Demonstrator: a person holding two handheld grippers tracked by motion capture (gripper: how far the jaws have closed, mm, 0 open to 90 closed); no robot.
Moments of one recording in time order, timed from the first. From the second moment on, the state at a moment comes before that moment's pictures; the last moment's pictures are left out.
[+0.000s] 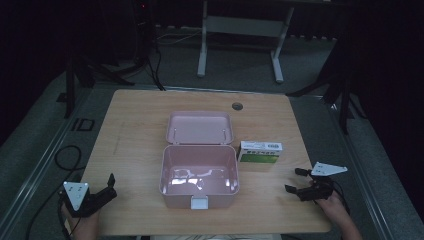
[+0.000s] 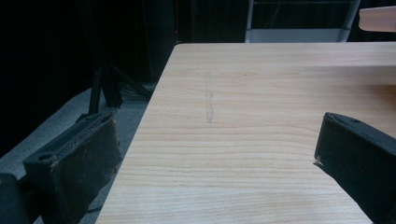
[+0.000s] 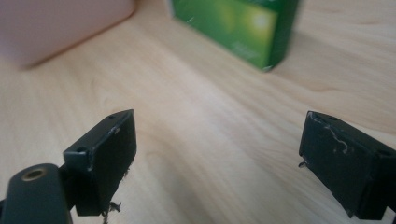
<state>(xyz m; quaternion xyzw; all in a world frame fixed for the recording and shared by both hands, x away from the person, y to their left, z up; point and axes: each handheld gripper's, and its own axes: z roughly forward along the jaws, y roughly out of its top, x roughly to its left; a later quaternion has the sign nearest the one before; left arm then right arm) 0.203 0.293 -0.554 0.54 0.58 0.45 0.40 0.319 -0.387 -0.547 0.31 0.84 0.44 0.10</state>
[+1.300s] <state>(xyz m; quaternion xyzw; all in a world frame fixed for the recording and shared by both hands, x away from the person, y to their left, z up) 0.201 0.295 -0.555 0.55 0.57 0.45 0.41 0.323 -0.300 -0.505 0.09 0.99 0.07 0.01</state>
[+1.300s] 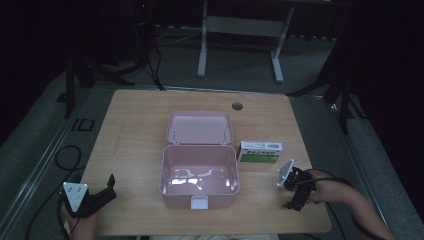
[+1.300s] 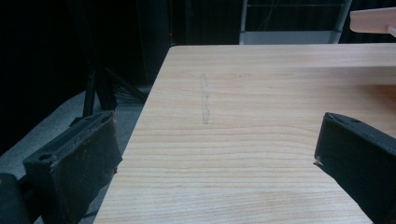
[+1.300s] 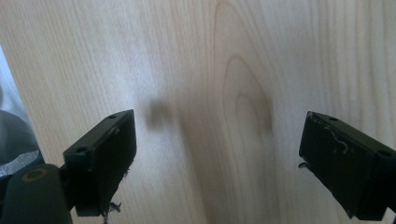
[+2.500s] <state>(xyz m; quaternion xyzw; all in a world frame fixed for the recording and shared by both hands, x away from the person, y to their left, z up) 0.201 0.295 -0.555 0.55 0.57 0.45 0.41 0.380 -0.250 -0.436 0.05 1.00 0.06 0.04</state>
